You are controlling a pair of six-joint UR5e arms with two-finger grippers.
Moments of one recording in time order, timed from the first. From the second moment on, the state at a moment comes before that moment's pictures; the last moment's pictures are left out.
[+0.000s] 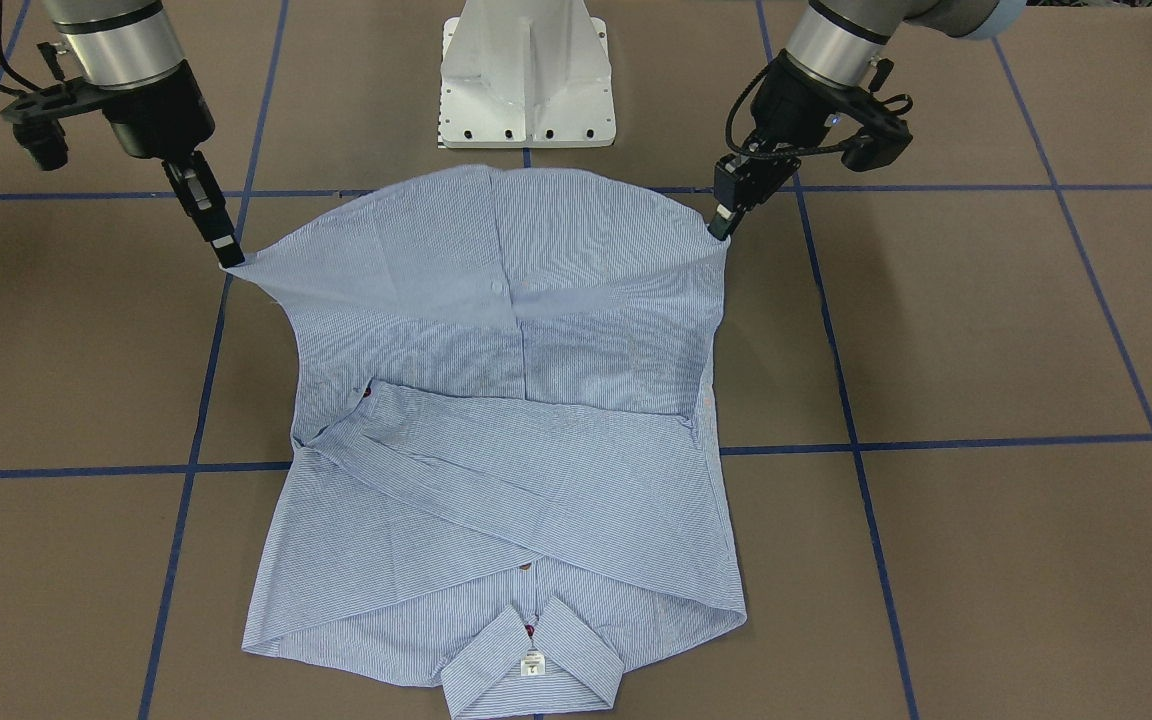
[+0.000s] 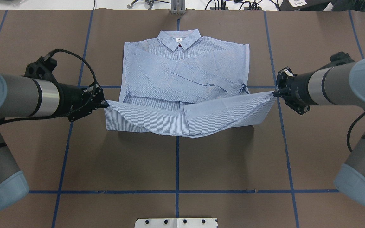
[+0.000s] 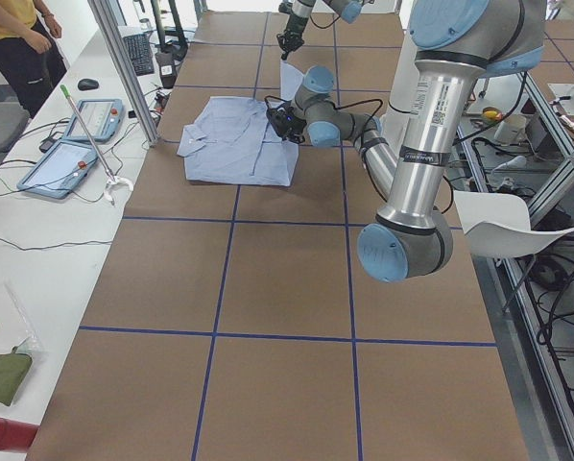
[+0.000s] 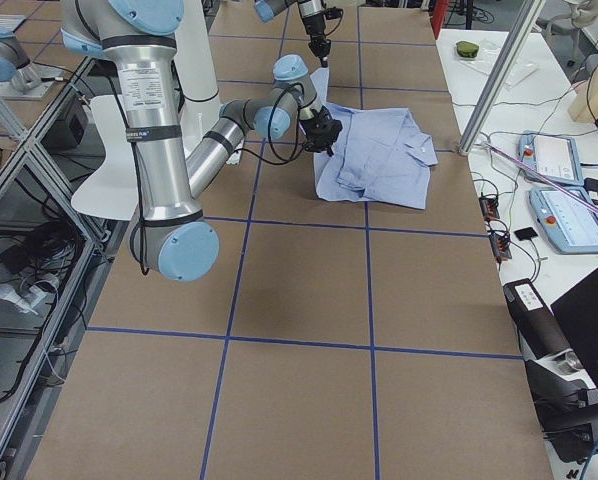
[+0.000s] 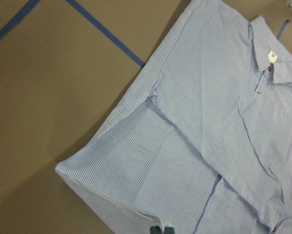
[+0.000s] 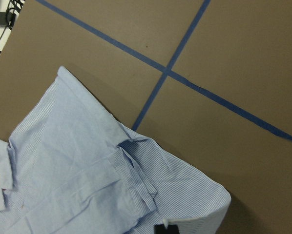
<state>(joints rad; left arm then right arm) -0.66 -1.84 -2.11 -1.94 -1.83 -1.89 0.73 -1.38 2.20 -1.46 1.74 2.17</state>
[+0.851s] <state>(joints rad) -0.80 -2.03 -1.79 -2.00 -1.87 -1.82 0.86 -1.09 1.79 -1.45 1.75 2.03</state>
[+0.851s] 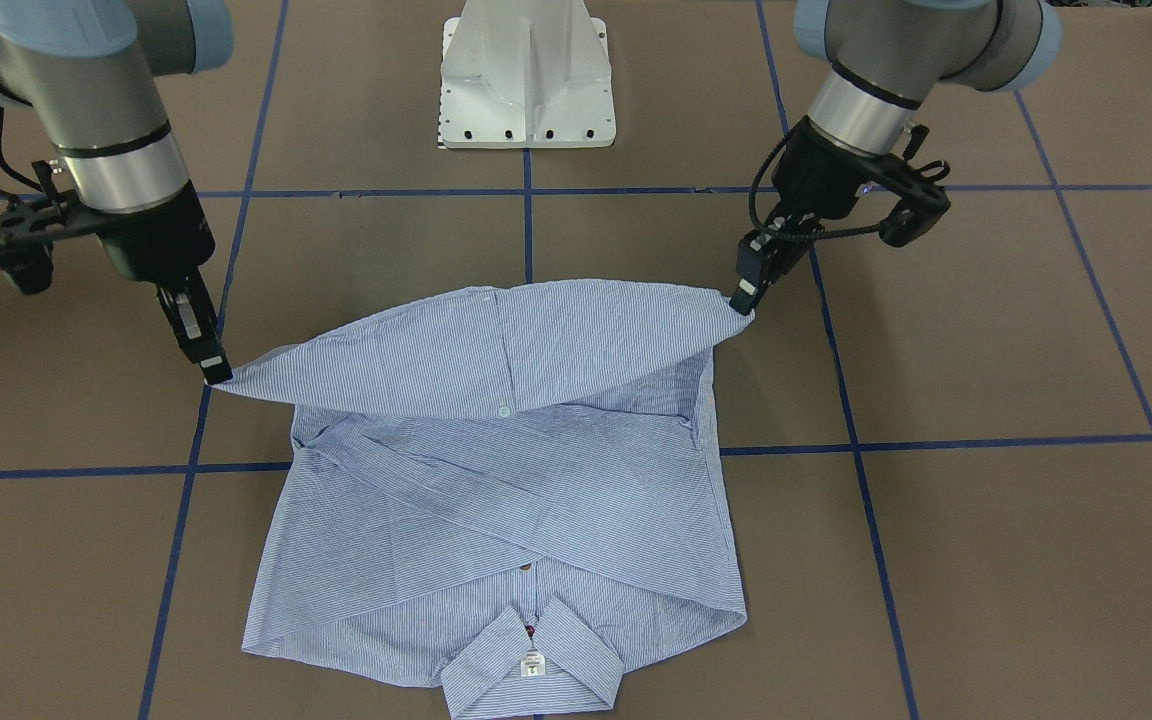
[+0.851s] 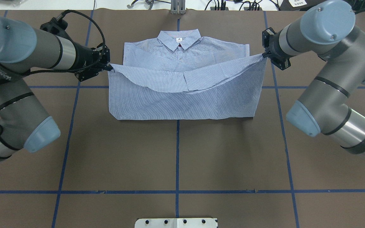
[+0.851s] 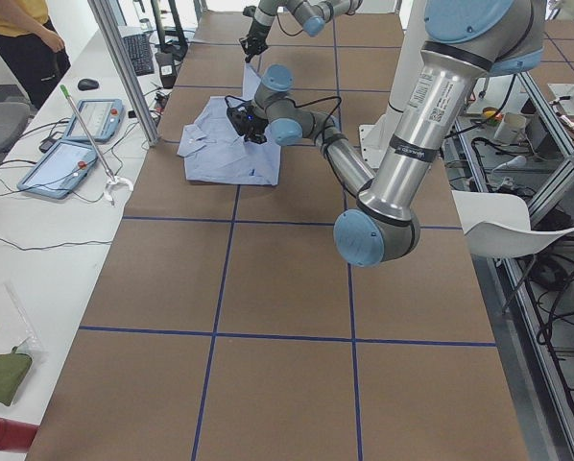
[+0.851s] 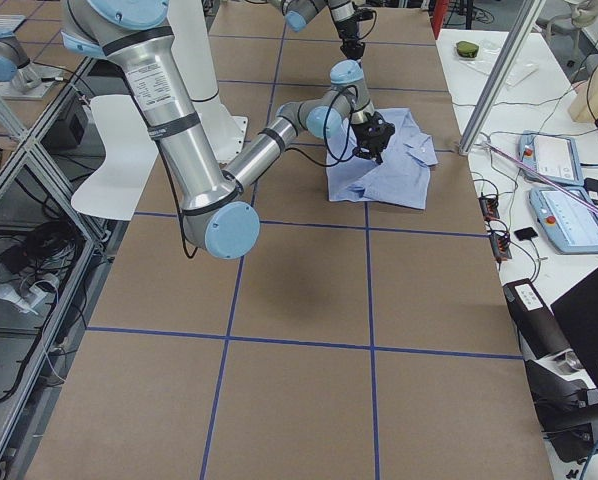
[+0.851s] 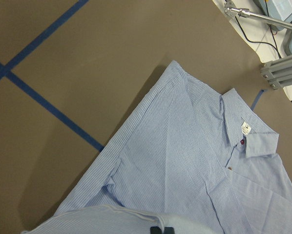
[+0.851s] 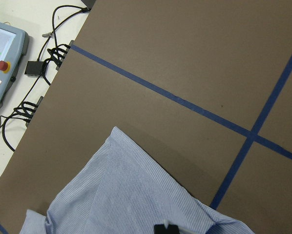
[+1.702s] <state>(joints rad) -0.82 -2.22 -1.28 -2.33 -1.79 -1.74 0.88 -0.95 1.36 -1.23 1.75 1.87</state>
